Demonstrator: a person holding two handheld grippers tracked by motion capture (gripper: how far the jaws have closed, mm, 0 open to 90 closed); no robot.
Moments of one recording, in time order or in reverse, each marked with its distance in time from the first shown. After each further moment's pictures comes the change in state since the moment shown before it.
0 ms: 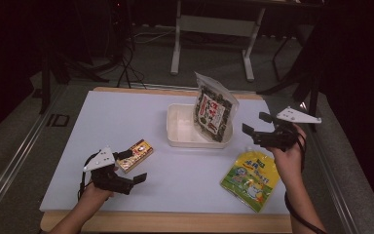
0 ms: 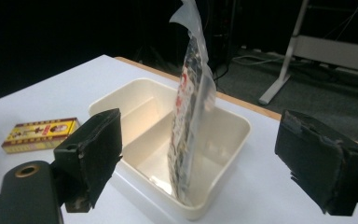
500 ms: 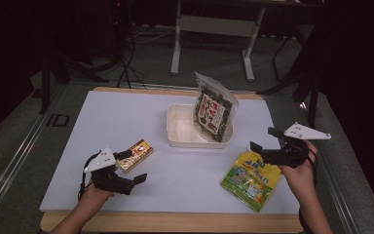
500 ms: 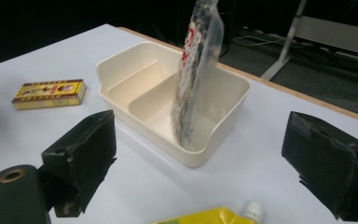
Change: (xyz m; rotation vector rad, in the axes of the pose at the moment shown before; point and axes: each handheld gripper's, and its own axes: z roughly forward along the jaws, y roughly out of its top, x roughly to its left) left arm -0.002 0.000 0.000 0.011 0.021 0.012; right arm 0.008 -0.026 -0.035 0.082 -0.005 -0.039
